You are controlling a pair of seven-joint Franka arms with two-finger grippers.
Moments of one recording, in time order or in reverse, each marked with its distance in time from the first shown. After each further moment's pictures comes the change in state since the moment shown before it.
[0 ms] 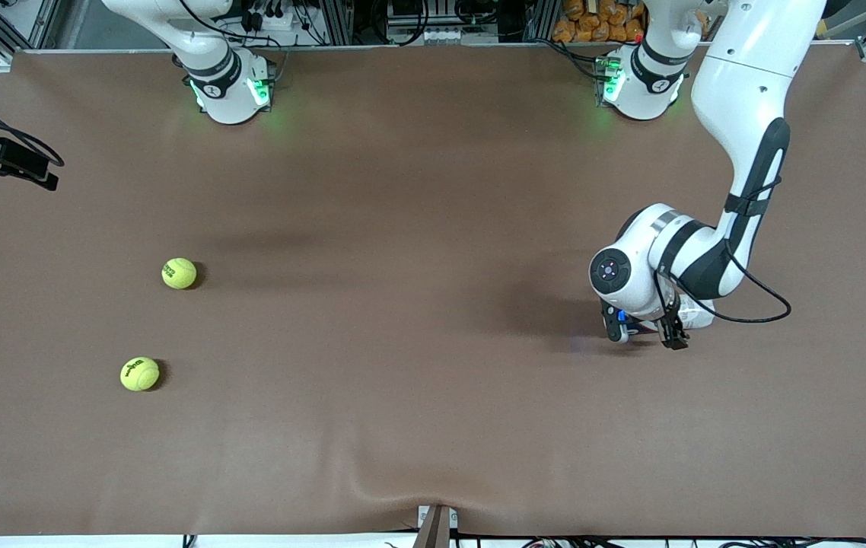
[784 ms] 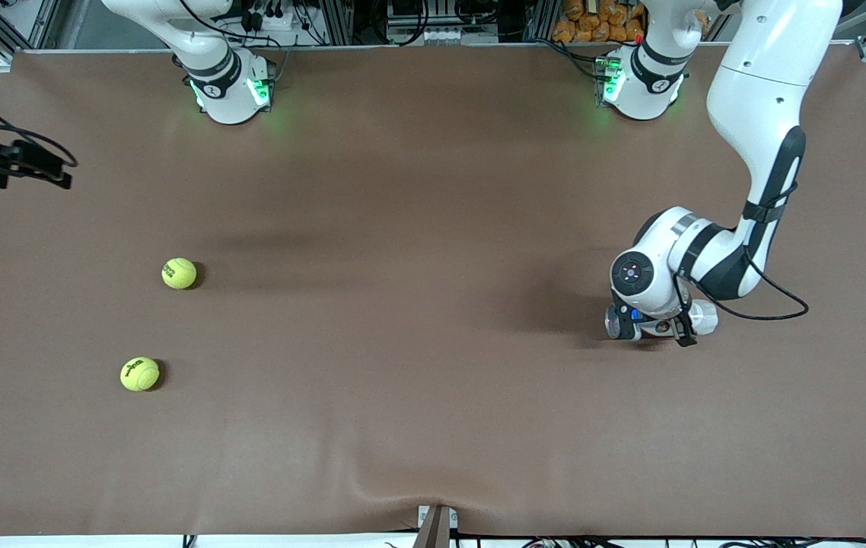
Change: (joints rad) left arm 0.086 0.002 -0.004 -0.072 0.000 0.110 0.002; right arm 0.041 0.015 0.022 0.002 0.000 -0.040 0.049
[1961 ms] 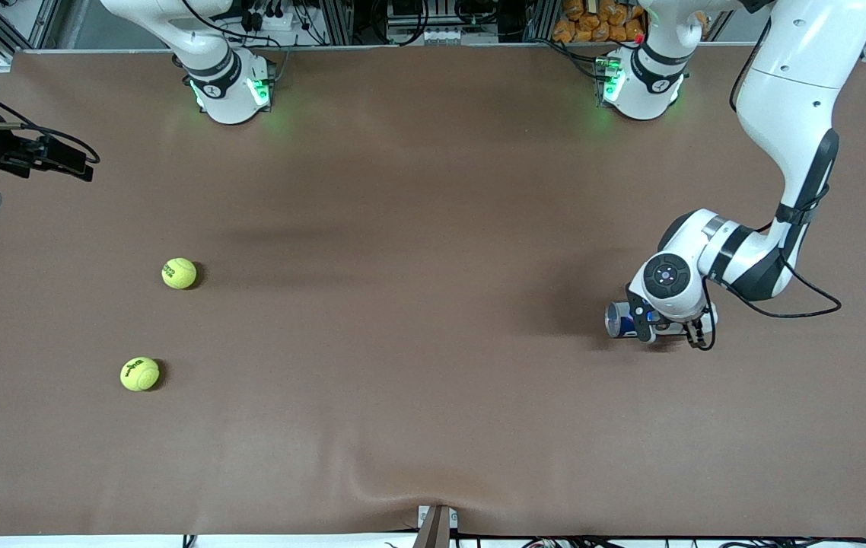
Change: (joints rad) left arm 0.146 0.000 -0.105 -0.008 0.000 0.046 0.054; right arm 0.014 -0.001 -0.005 0.001 0.001 -0.055 0.039
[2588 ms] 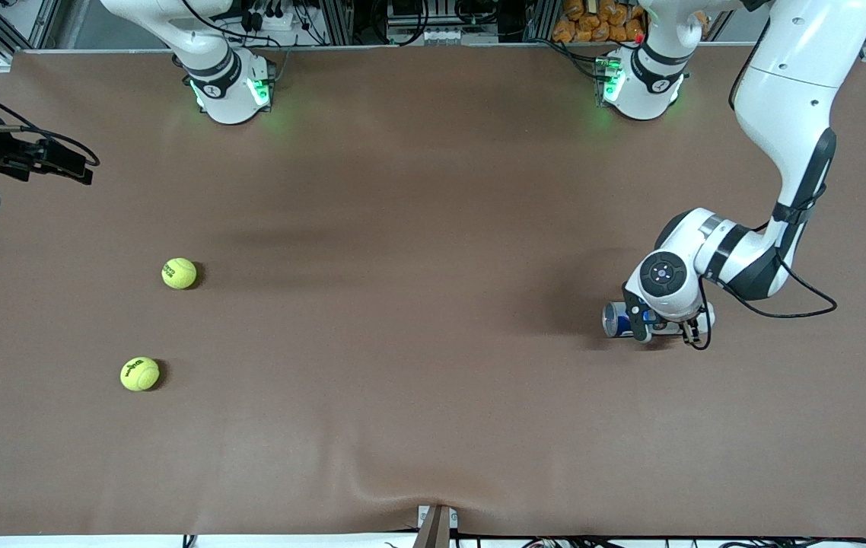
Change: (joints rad) left arm 0.000 -0.003 -0.014 0.000 0.001 -0.001 0.001; right arm -0.001 0.006 -0.001 0.000 0.000 0.017 0.002
